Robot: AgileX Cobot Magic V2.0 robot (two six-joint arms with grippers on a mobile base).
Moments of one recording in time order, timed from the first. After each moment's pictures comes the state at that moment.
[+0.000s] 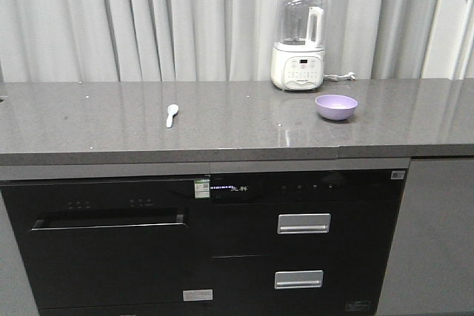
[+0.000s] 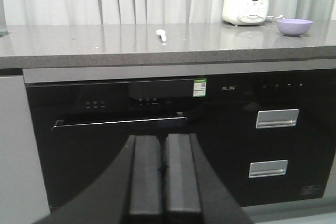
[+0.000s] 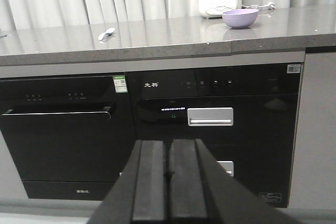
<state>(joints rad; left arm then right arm) -0.10 -0.01 0.03 -0.09 0.12 0.03 0.18 -0.01 0.03 -0.03 0.15 0.14</state>
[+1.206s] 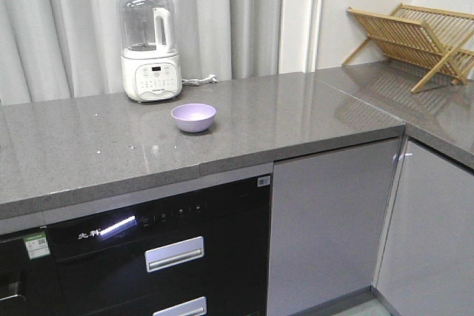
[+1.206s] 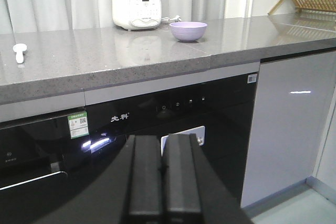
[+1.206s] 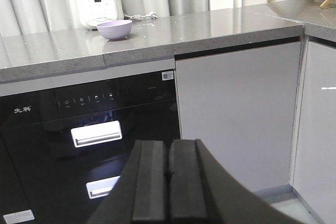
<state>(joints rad) -0.10 -0.01 0.03 -0.09 0.12 0.03 0.18 -0.01 0.03 -0.03 0.15 0.14</state>
